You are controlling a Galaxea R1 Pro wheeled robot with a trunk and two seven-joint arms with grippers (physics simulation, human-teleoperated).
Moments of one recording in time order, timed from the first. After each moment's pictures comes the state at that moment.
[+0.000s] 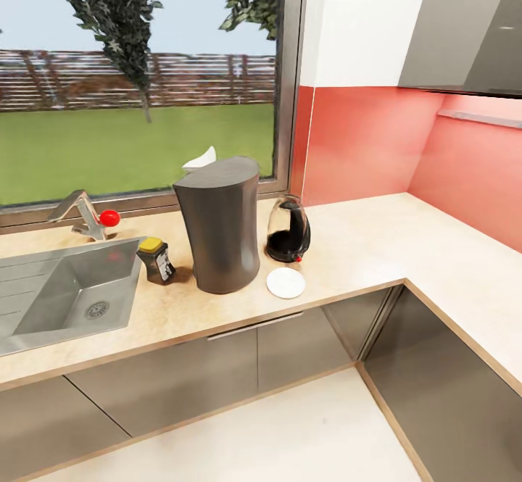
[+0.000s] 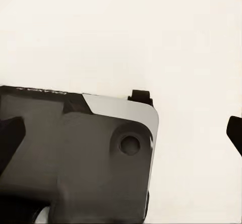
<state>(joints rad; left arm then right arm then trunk) -0.02 0.11 -0.18 -0.06 0.38 -0.16 0.11 -0.39 -0.05 0.03 -0.02 0.04 0.01 0.15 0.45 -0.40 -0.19</state>
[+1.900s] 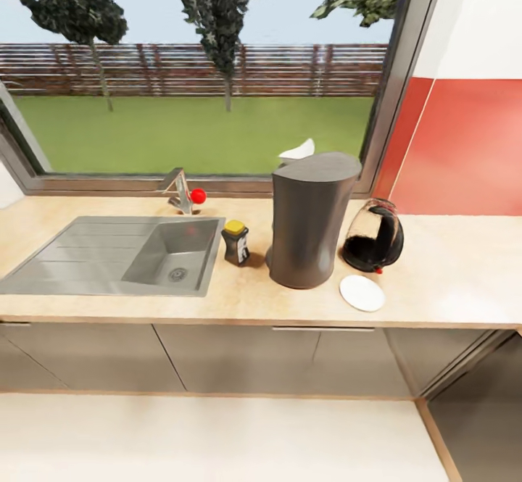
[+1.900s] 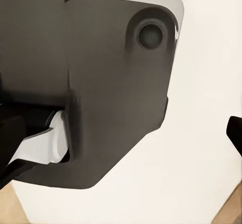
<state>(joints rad) -0.02 0.11 -0.18 -0.06 0.38 -0.16 0.11 -0.31 -0.03 0.03 -0.02 0.04 0.24 0.16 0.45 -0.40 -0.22</state>
